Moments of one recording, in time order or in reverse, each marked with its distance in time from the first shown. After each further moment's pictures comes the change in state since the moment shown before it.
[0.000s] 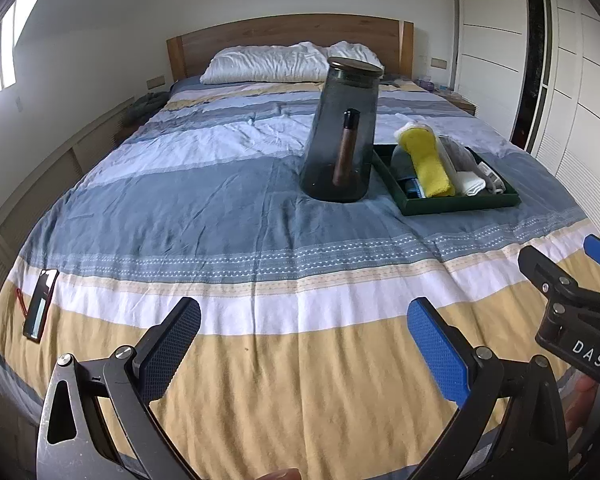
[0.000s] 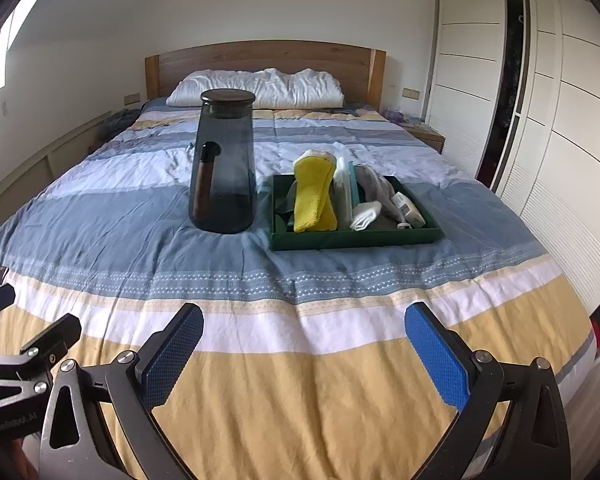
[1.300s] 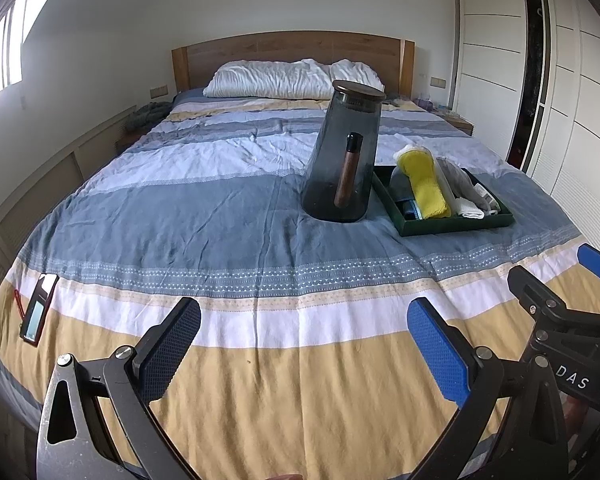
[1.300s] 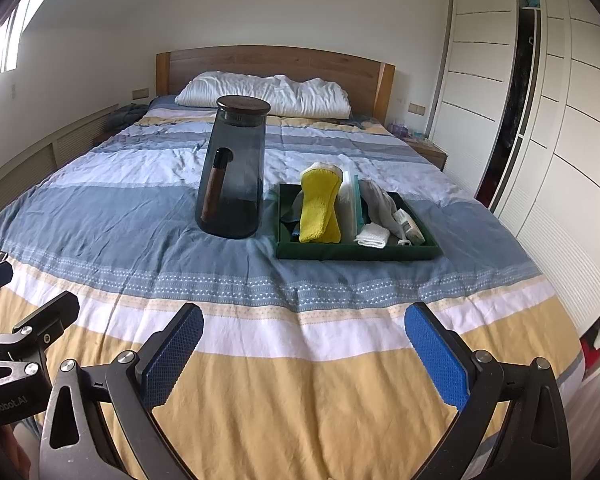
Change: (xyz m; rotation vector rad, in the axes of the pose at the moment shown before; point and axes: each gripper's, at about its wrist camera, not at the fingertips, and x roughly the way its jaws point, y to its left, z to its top) left arm -0.010 0.012 0.005 -0.031 -0.059 -0.015; right arm -0.011 0.014 -0.001 -0.075 -0.027 -0.010
